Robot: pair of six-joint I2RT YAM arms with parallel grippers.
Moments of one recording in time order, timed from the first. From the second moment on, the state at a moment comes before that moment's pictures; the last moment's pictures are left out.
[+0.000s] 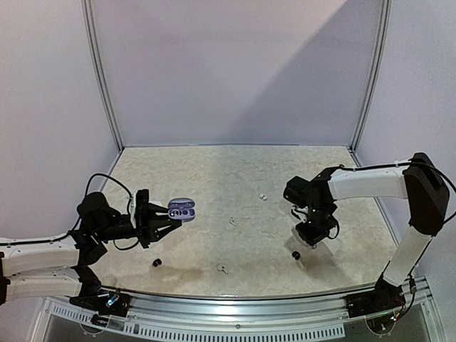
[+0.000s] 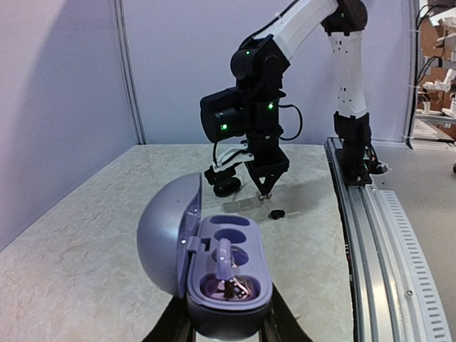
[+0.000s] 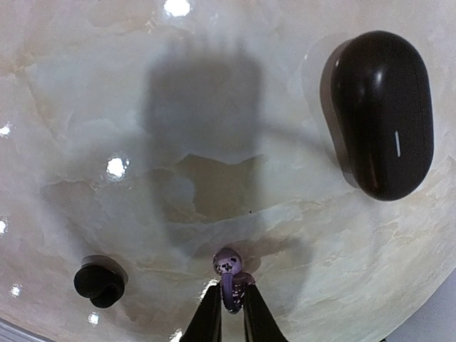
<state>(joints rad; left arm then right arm) -0.63 0.90 0.20 0.69 0.66 0.10 0.75 1.74 1.08 -0.99 0.14 0.34</state>
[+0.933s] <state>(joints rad) -0.63 0.95 0.22 0.67 0.84 0.15 1.10 1.58 1.60 -0.92 0.02 -0.05</state>
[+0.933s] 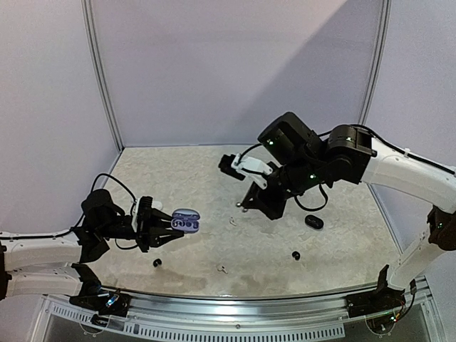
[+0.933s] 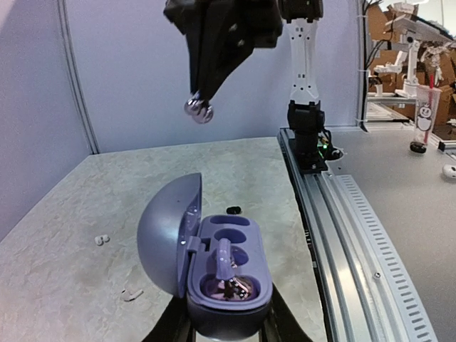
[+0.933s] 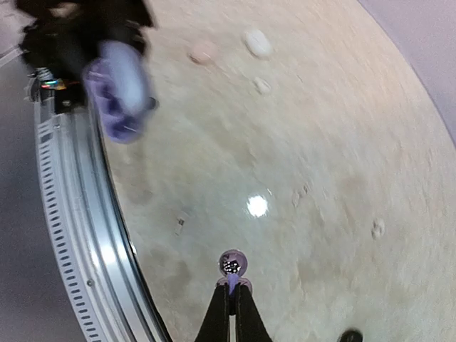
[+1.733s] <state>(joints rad) -0.65 0.99 0.28 0.61 0.94 0.22 1.28 1.86 1.94 -0.92 -0.14 -0.53</state>
